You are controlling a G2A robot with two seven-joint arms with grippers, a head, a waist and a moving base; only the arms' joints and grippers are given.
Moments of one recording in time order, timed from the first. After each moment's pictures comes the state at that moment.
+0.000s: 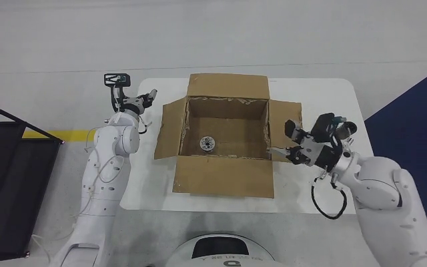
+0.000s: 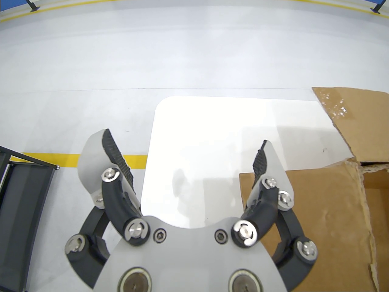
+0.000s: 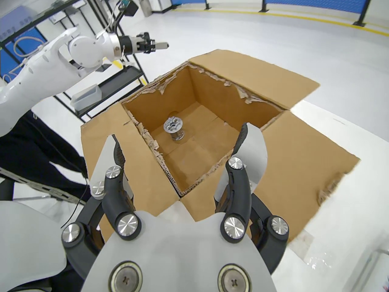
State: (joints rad) left arm 1.20 -1.33 -1.43 -1.47 1.29 0.12 -0.45; right arm -1.65 -1.03 1.66 -2.04 -0.53 -0.65 0.75
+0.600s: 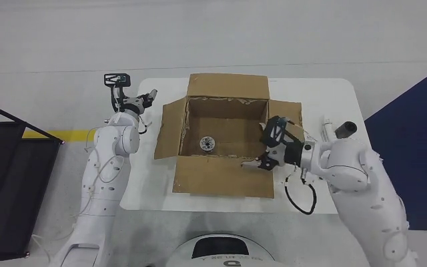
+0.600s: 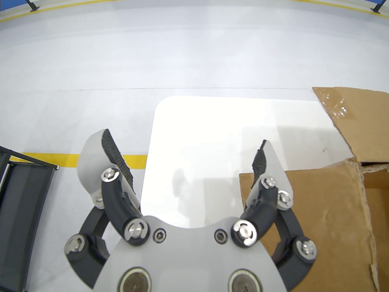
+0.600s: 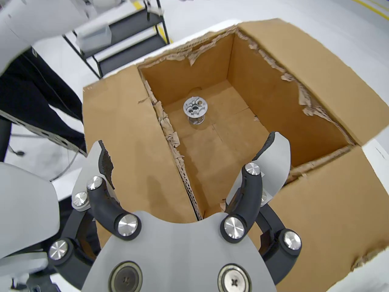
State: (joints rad) left arm 1.20 -1.33 -1.43 -1.47 1.29 0.12 -0.45; right arm -1.38 -1.04 1.33 -2.02 -0.64 -0.63 0.97
